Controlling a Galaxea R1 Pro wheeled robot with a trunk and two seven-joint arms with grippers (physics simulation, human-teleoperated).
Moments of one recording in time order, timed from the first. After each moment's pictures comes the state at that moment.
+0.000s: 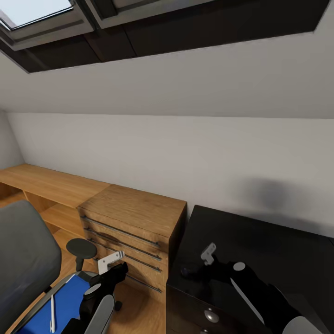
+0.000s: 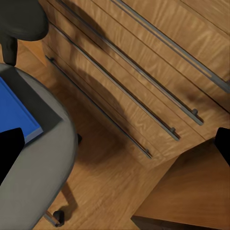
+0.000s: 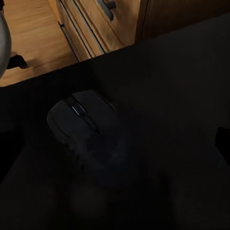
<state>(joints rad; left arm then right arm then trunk) -0.15 -0.01 -0.28 -1.50 0.60 0.46 0.75 -0.49 -0.22 0.49 -0.96 -0.08 0.32 0.48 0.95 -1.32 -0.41</state>
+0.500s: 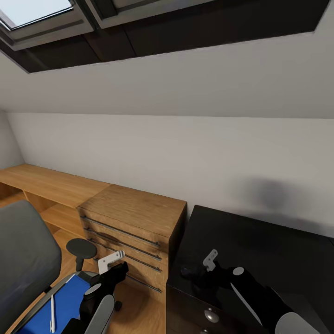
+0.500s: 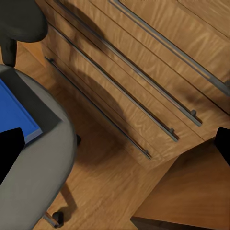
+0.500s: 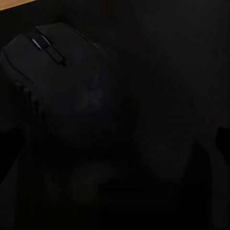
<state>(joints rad) -0.15 -0.01 -0.28 -1.51 0.60 0.46 0.75 -0.53 -0.18 0.49 -0.76 -0.03 0.25 0.48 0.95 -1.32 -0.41</state>
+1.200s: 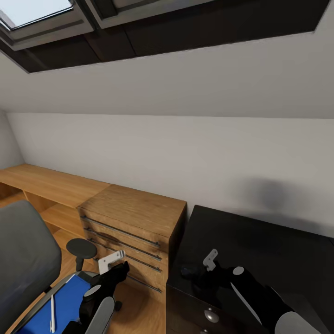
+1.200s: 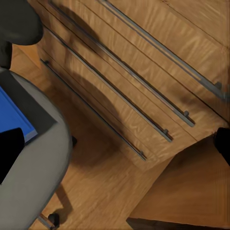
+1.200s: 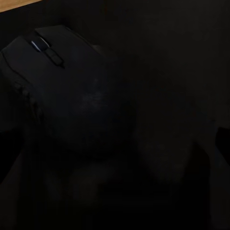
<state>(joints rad) -0.14 -0.01 -0.29 -1.54 0.60 0.46 0.76 -0.53 -0.18 0.49 -0.76 -0.03 0.24 0.48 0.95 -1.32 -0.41</state>
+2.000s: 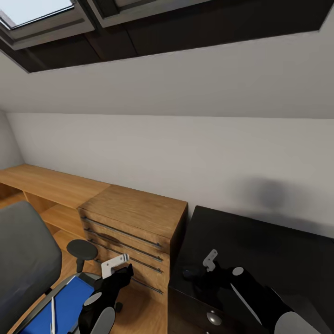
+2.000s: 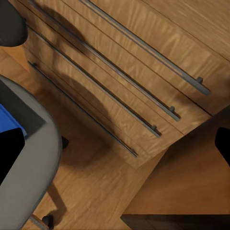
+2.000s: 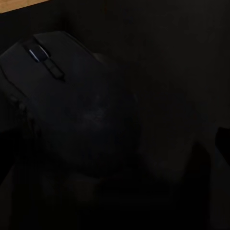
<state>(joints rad) -0.09 0.00 -0.34 -1.62 0.60 0.46 0.75 -0.53 -0.18 0.49 -0.75 0.00 0.24 0.48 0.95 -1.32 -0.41</state>
